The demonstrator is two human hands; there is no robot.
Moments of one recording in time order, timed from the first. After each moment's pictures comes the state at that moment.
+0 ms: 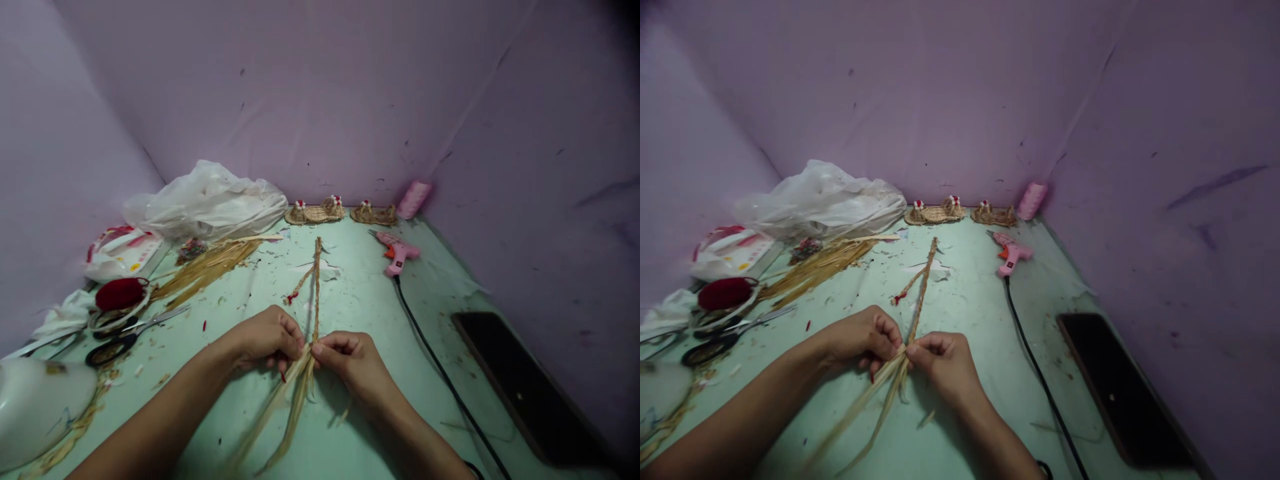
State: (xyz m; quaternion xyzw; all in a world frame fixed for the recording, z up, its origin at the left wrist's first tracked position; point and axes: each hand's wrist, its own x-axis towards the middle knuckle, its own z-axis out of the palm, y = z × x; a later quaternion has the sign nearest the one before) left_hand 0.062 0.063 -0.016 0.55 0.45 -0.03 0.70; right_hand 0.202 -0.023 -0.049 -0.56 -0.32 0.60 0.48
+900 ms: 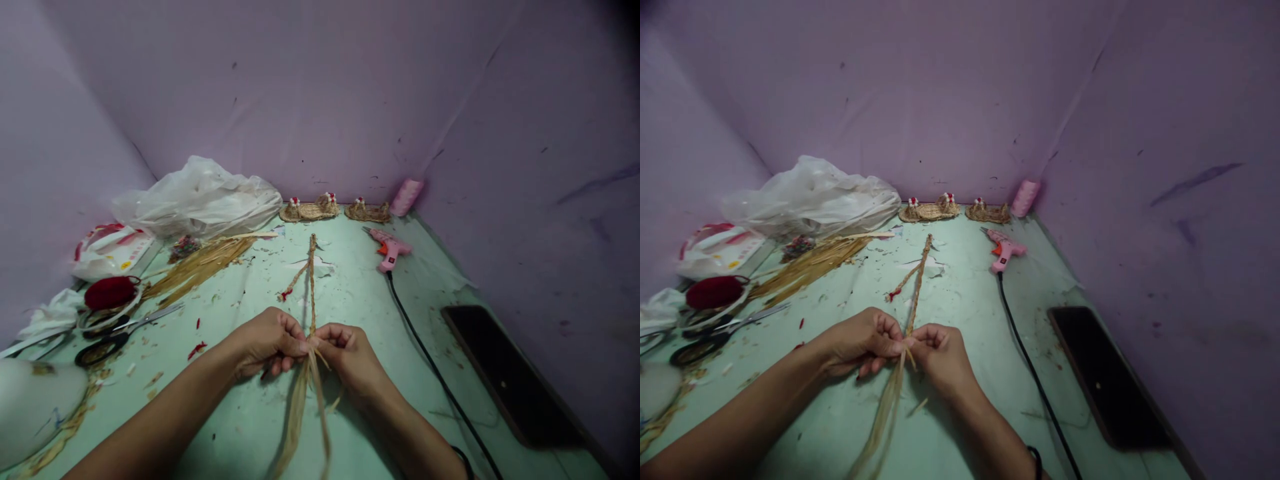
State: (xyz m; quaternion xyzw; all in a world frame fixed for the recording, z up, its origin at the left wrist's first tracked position) left_hand 0.070 0.050 -0.020 0.46 0.45 0.01 0.76; right_hand 0.200 -0.023 -0.045 -0.55 -0.24 0.62 0.51
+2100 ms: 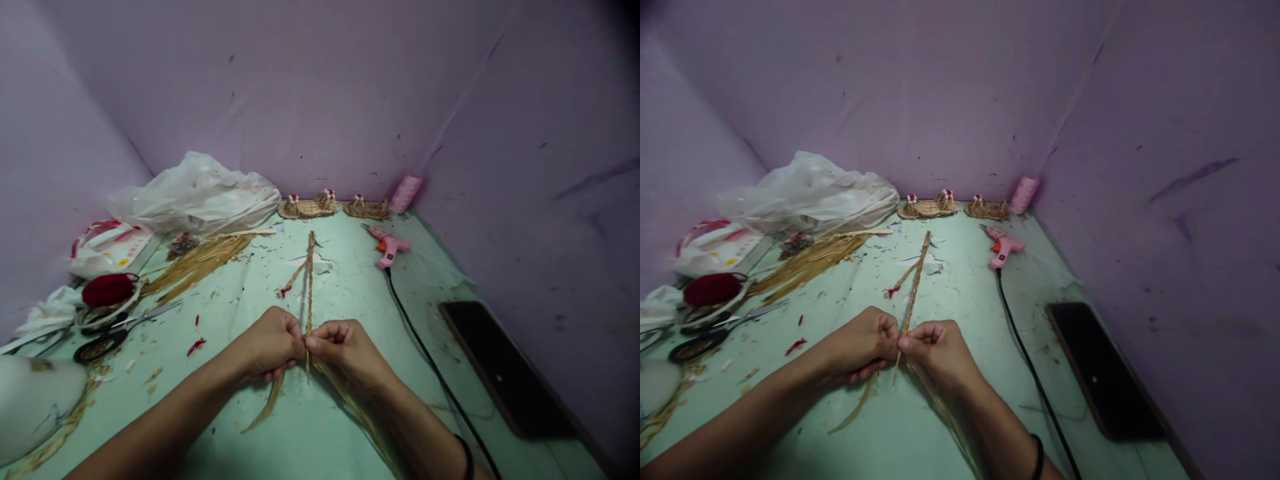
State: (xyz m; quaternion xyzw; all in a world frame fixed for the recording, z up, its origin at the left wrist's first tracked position) left_hand 0.079 0.036 -0.005 0.57 0.52 -0.02 0.63; right_hand 0.208 -0.024 -0.037 -0.52 -0.26 0.66 0.47
